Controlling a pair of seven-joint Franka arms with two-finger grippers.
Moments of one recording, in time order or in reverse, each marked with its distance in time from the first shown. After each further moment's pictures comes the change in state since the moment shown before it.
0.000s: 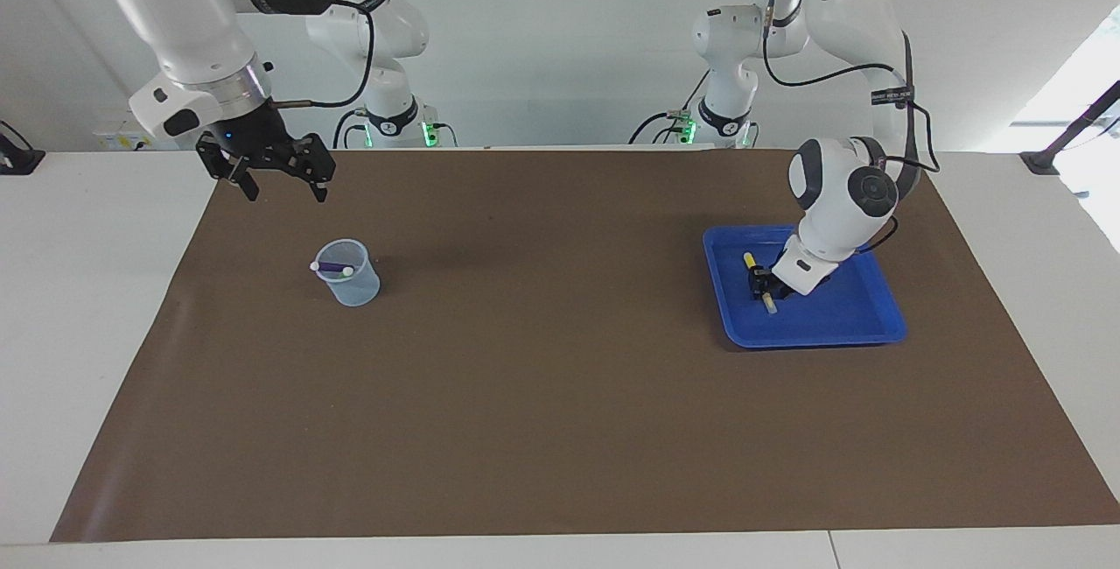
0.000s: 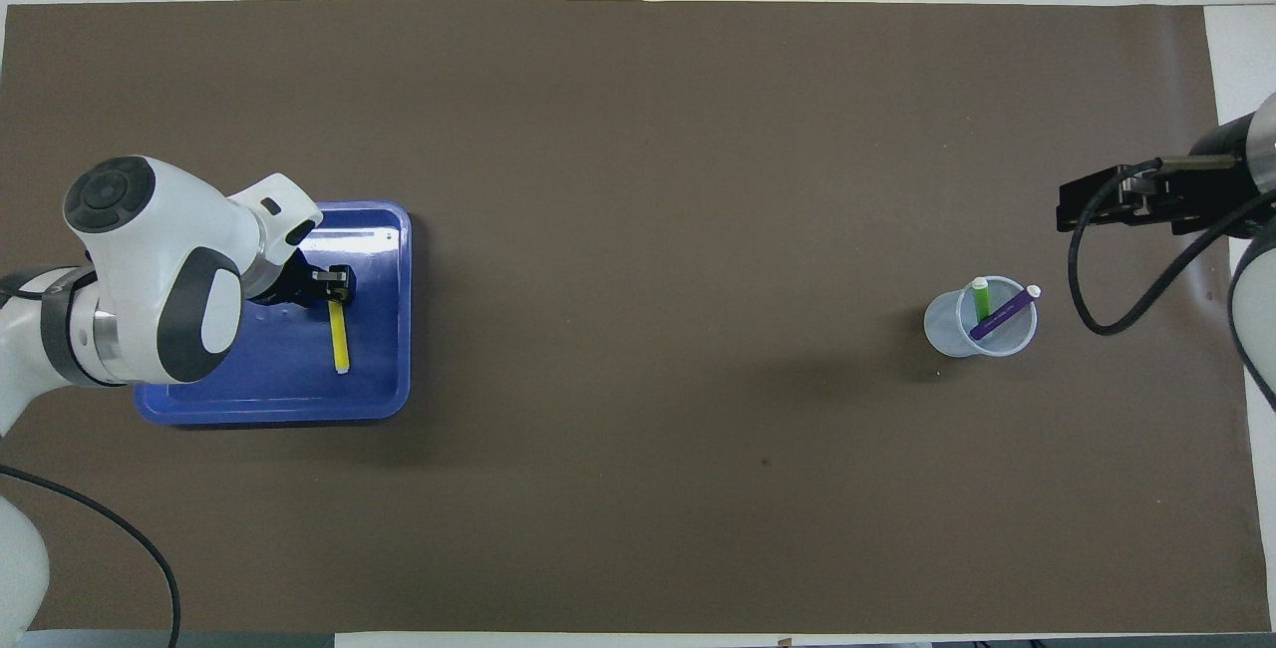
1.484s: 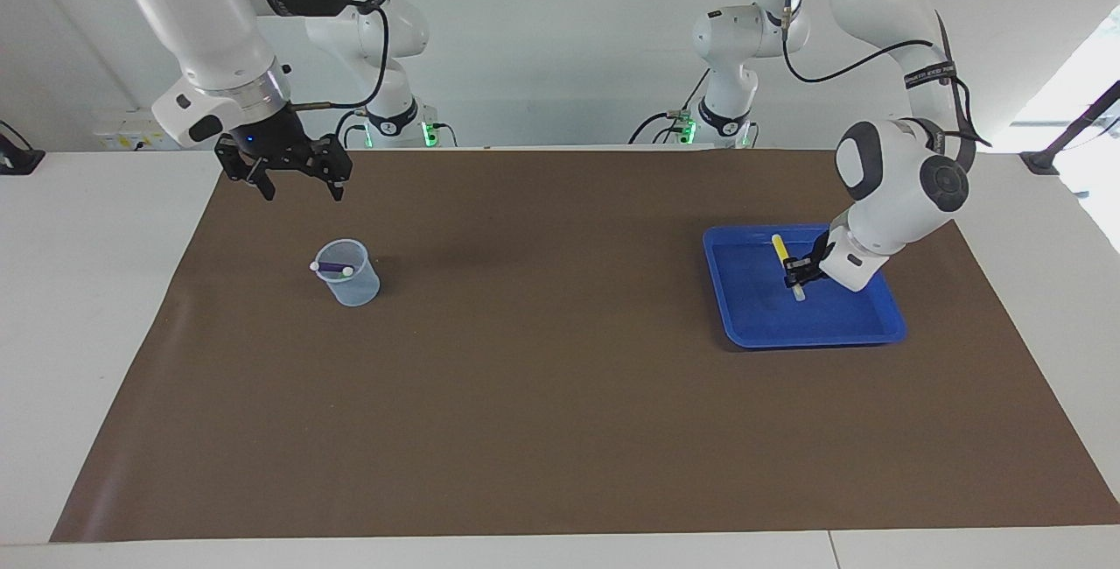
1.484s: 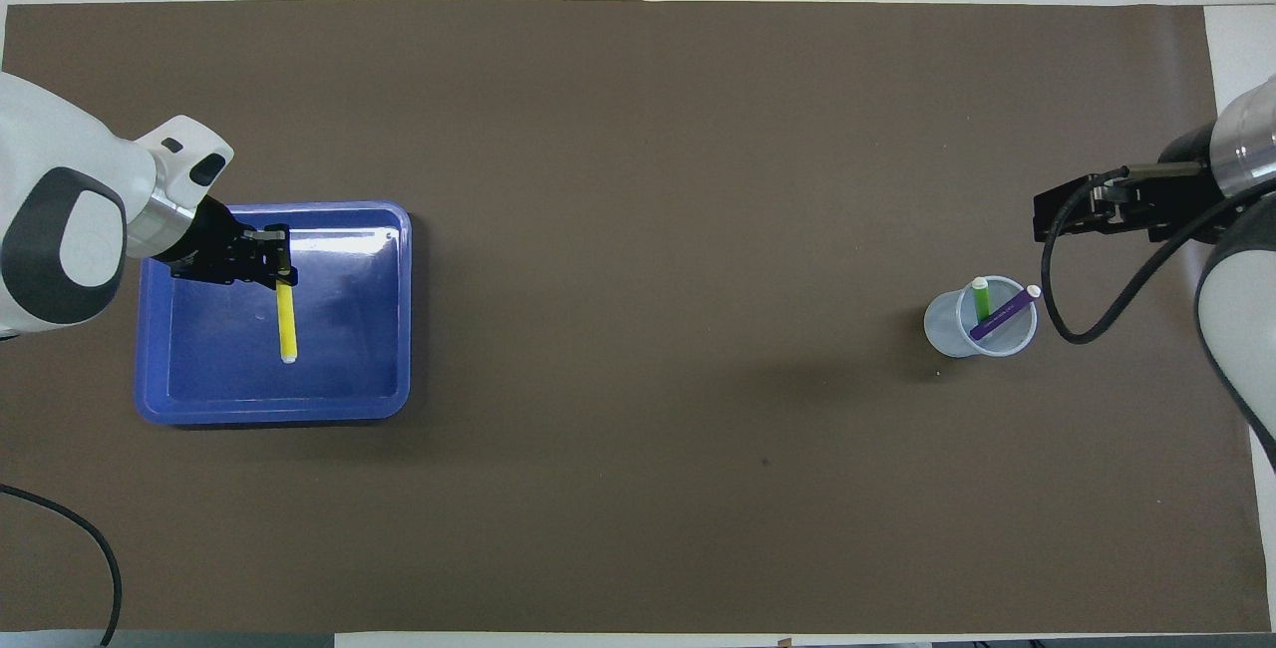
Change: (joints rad) left arm 0.070 -0.015 0.009 0.267 -0.153 -0.377 -0.103; right arm 0.021 0.005 0.001 0.002 0.000 -0.021 0.002
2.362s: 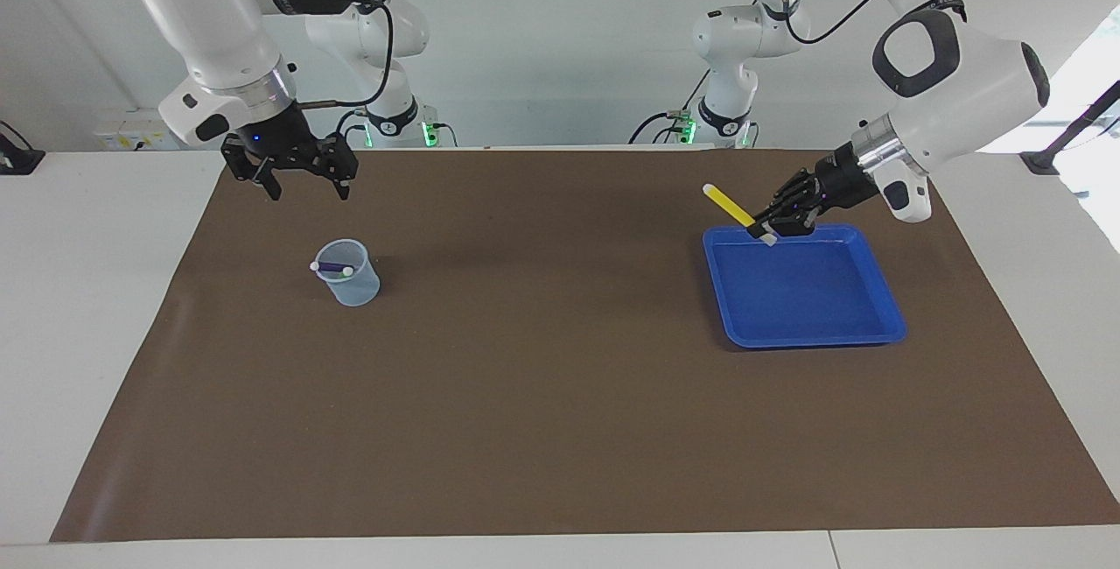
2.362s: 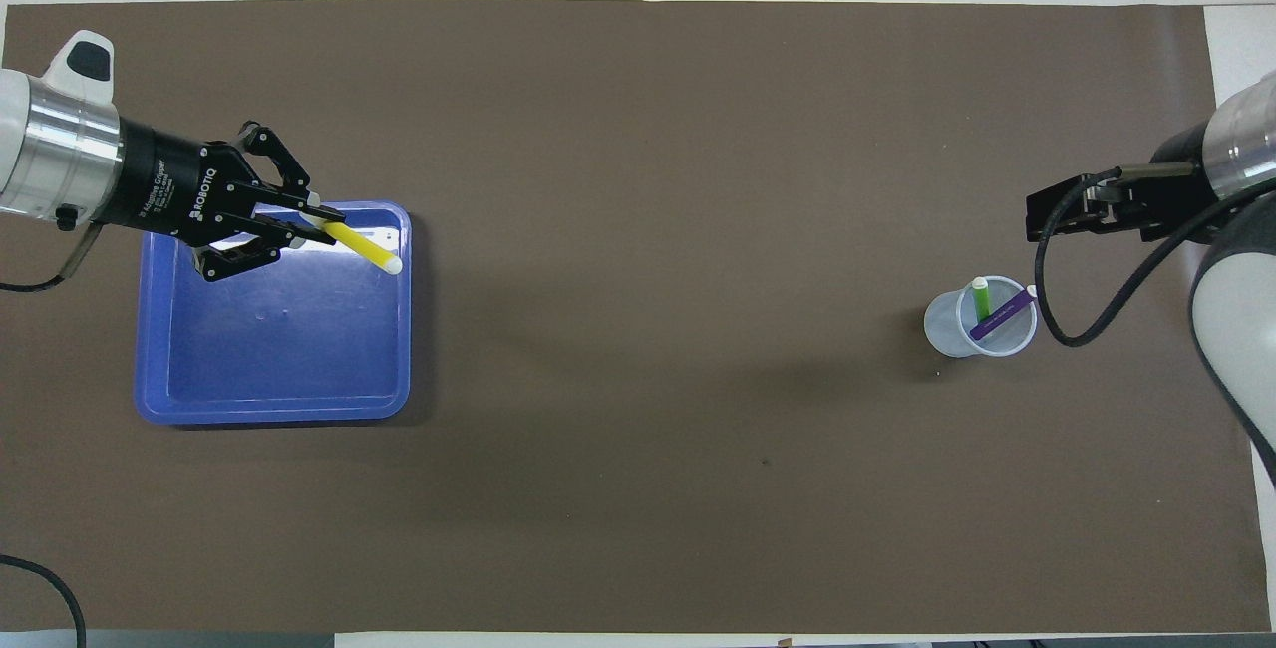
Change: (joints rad) left arm -0.015 -0.155 -0.035 0.115 -0.561 -0.133 -1.087; right arm 0.057 0.000 0.002 0.008 0.068 0.002 0.092
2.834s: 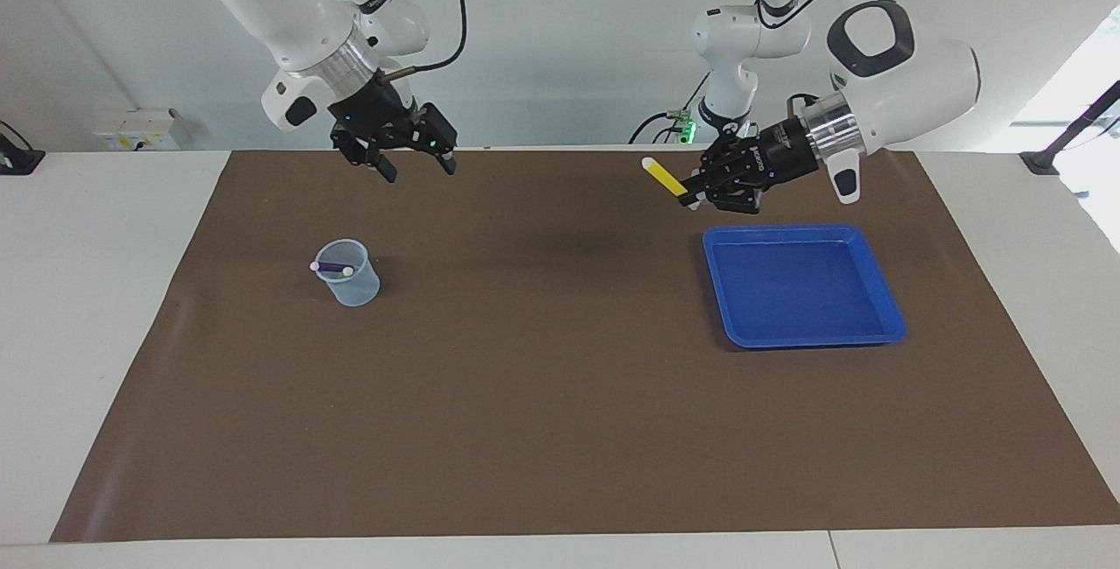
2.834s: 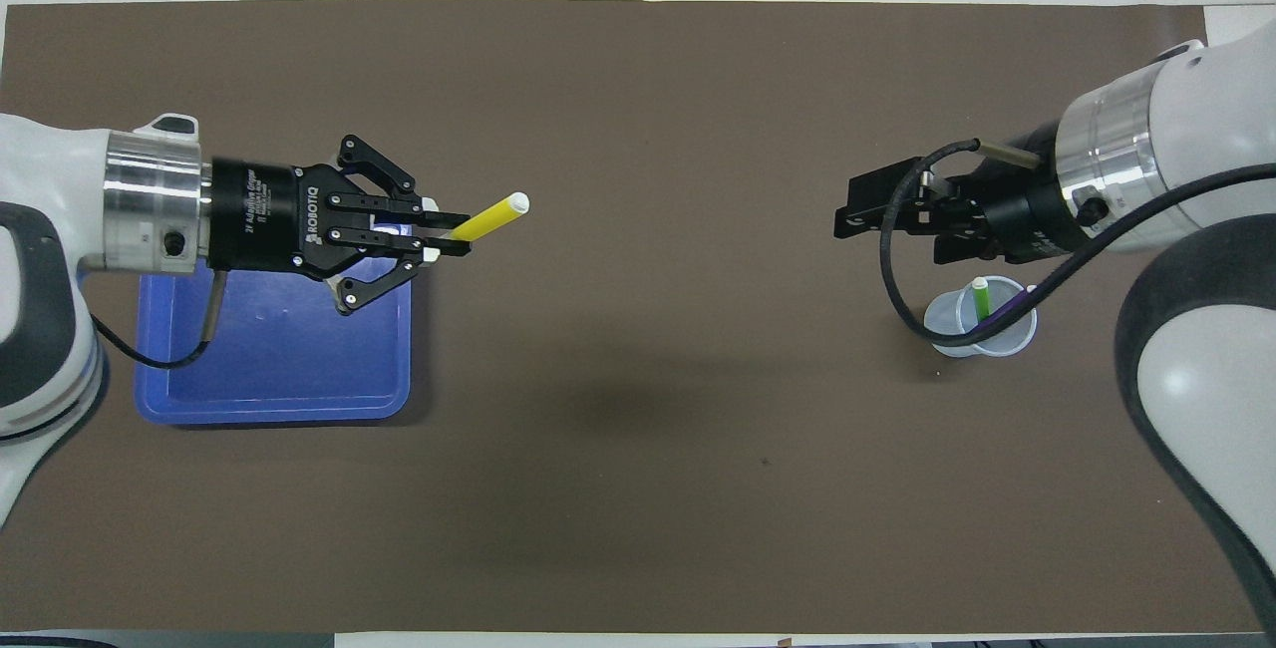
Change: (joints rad) left arm -0.125 -0.095 -0.011 -0.205 -0.308 0.182 -0.248; right arm 0.059 -0.001 0.042 0.009 0.344 0.088 0.174
